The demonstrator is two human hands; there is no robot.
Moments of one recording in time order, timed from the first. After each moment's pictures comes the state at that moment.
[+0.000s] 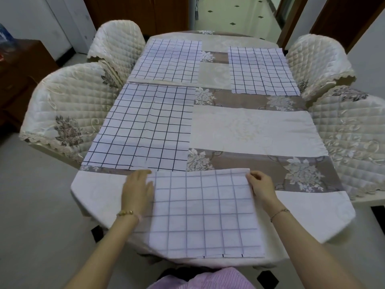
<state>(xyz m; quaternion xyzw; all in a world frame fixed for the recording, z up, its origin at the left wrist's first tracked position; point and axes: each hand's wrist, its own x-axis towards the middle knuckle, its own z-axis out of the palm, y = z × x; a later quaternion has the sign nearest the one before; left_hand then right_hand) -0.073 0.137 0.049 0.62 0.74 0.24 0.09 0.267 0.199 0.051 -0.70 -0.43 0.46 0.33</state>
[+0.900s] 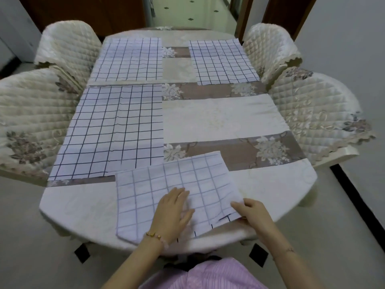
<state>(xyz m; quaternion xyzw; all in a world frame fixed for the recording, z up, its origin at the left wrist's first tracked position) 0.034 0.085 0.045 0.80 0.56 0.12 0.17 0.275 0.065 0.070 -0.70 -0.32 0.55 0.33</state>
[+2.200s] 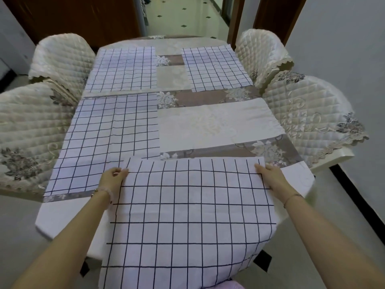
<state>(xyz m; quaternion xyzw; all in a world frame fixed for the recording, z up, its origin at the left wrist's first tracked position) -0.083 0.210 0.072 0.43 0.75 0.29 0.40 0.353 0.163 0.084 -0.75 -0.30 0.45 0.37</state>
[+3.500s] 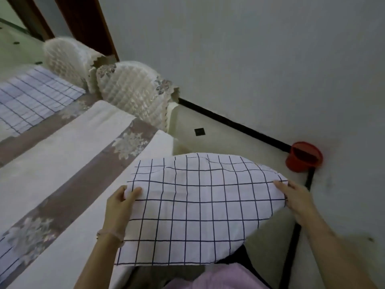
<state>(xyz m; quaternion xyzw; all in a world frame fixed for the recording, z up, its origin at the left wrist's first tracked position) 0.225 0.082 0.099 0.65 0.46 0.19 0.57 0.484 -0.238 0.074 -0.77 0.07 0.23 0.59</state>
